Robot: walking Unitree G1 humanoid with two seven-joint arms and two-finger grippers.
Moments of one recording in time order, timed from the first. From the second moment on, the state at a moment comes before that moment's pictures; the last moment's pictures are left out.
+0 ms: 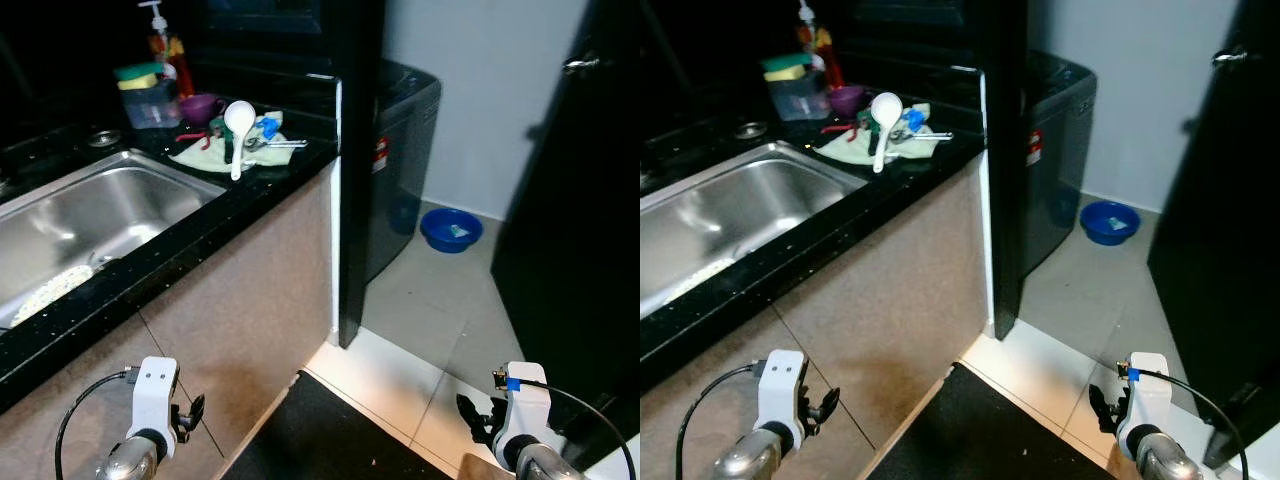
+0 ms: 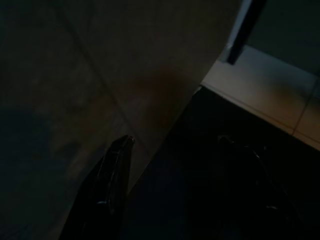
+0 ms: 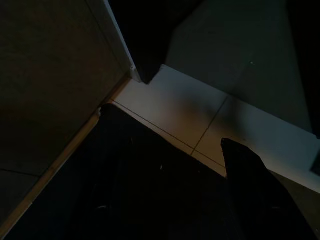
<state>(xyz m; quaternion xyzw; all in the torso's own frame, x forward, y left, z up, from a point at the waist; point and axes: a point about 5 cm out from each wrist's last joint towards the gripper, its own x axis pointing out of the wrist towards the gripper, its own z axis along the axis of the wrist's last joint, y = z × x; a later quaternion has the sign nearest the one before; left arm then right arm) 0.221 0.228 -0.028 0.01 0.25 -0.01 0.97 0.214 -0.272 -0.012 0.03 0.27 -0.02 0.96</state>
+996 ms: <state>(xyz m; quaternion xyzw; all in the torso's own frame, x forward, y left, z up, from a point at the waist) 0.224 0.232 -0.029 0.01 0.25 0.01 0.97 0.220 -0.264 -0.010 0.03 0.25 -0.01 0.97</state>
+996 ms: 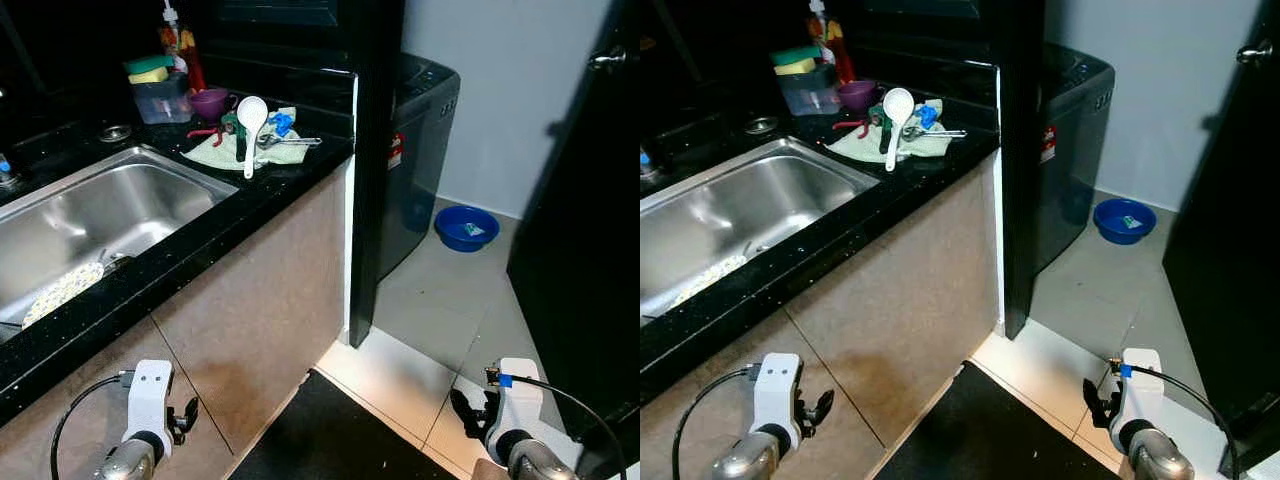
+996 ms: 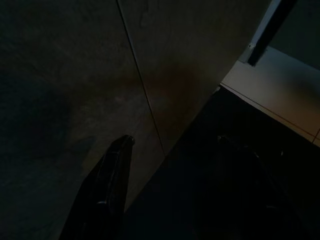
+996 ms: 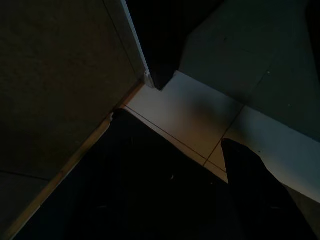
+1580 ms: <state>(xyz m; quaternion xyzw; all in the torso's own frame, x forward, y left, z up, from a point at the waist) 0.225 0.231 -0.028 0.01 0.25 0.01 0.97 0.220 -0.267 -0.011 0.03 0.26 -0.02 0.97</state>
